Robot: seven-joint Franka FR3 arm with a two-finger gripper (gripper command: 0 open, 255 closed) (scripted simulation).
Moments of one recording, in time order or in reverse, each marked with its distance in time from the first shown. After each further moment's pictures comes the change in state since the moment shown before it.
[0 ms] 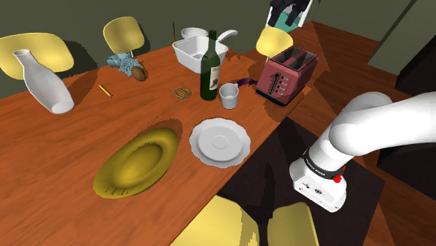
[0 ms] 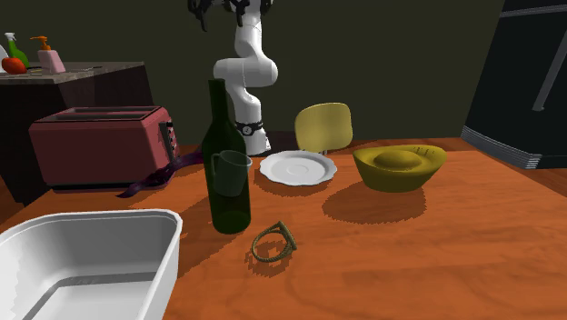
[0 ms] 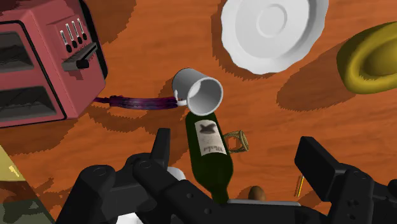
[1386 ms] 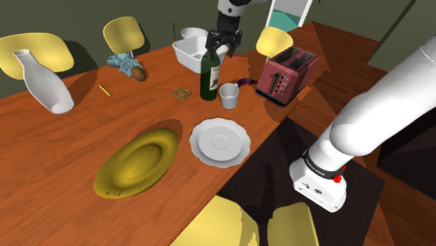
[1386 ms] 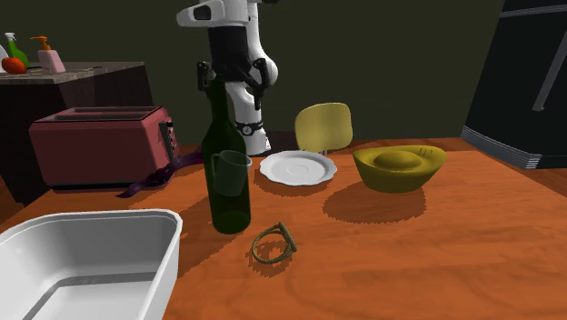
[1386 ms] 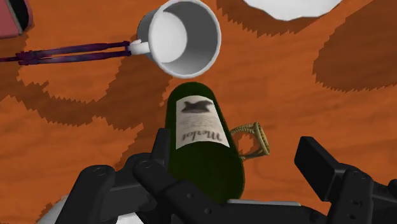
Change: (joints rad) arm 0.026 0.619 0.116 0.104 -0.005 0.425 0.129
